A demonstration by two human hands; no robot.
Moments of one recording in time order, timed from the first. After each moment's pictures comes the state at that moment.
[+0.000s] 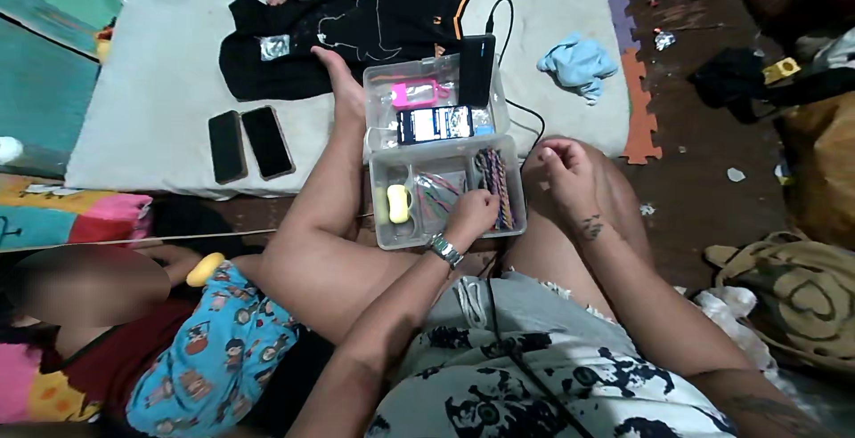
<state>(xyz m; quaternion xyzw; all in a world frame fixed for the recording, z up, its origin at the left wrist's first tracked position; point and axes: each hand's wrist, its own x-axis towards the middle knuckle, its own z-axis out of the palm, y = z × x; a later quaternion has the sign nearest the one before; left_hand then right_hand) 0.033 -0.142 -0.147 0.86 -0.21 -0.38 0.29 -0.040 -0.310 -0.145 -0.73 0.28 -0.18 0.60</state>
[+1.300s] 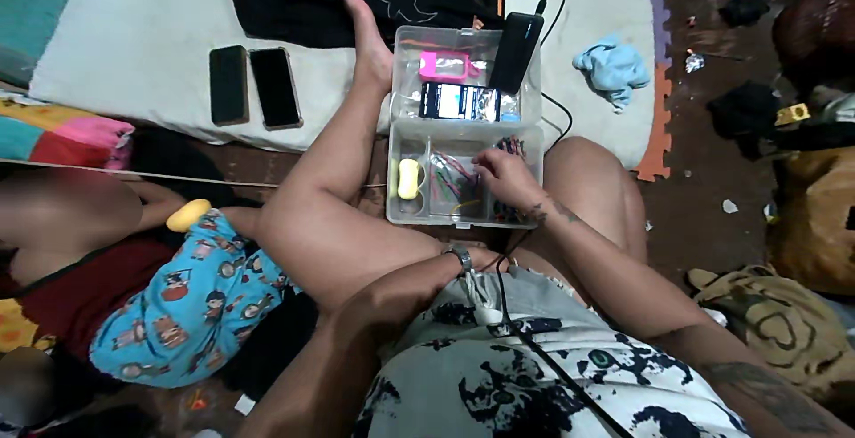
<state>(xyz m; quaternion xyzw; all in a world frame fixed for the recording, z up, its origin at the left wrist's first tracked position) -0.024 -0.109 -0.197 0.65 -0.38 -0.65 0.10 0.016 -0.239 -0.149 -0.91 0.02 0.07 0.40</state>
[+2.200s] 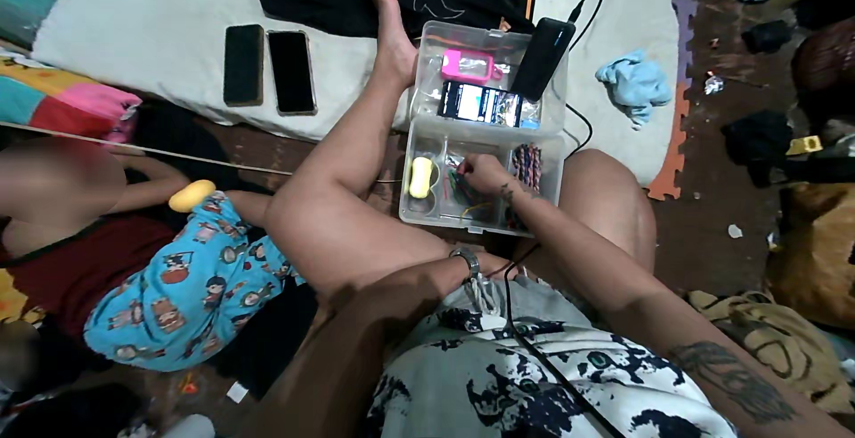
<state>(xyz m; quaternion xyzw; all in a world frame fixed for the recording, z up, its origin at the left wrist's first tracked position) -0.023 -0.107 -0.207 0.62 -0.40 -0.66 0.15 0.090 -0.205 -0.200 -0.90 0.07 0.28 0.34</state>
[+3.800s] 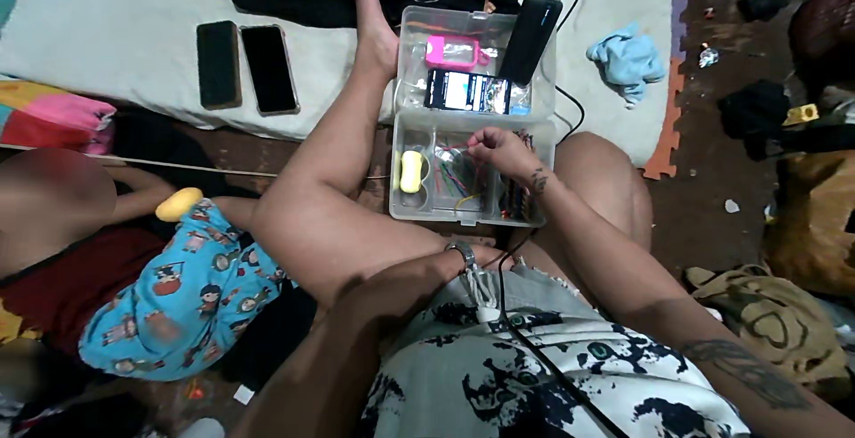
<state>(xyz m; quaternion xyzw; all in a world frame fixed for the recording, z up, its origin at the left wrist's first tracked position) -0.027 -0.108 -0.219 0.62 -0.35 -0.68 0.17 0.070 -0.243 -0.169 -0.80 0.12 0.17 0.57</state>
